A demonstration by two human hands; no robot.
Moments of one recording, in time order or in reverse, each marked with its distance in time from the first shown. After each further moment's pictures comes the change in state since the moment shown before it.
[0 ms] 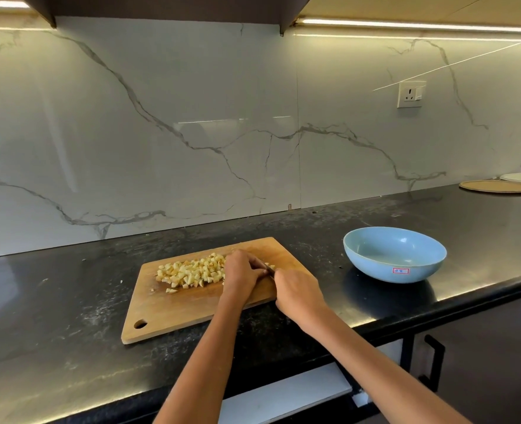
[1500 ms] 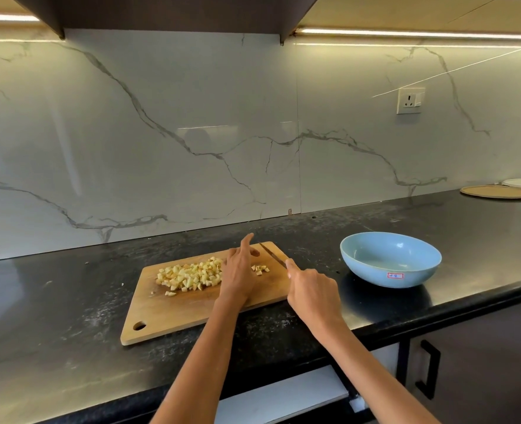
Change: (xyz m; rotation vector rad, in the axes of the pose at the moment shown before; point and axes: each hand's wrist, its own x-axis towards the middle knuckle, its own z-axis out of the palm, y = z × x) left_hand 0.007 -0.008 0.006 0.185 0.023 0.095; right_hand -0.001 0.035 0.016 0.028 0.346 0.027
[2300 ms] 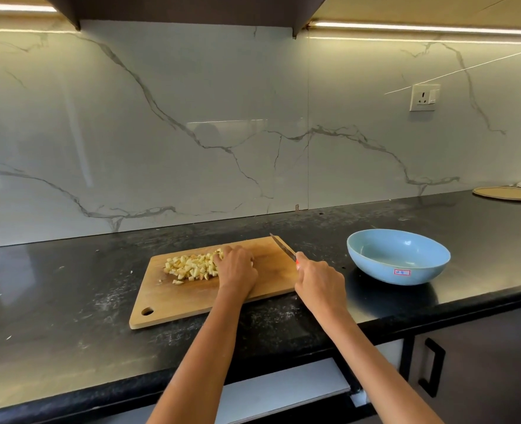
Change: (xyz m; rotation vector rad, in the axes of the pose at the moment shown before) left_hand -0.009 -0.003 -0.009 0.307 -0.002 -0.107; right_hand 0.008 0.005 0.006 0.075 -0.016 0.066
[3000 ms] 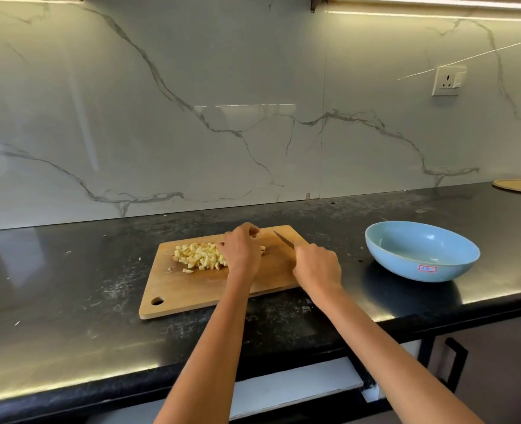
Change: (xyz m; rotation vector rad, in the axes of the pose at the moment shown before) left_hand 0.018 -0.002 -0.003 -0.338 0.209 -0.221; right_hand 0.027 -0.028 0.013 -0.196 -0.139 -0.050
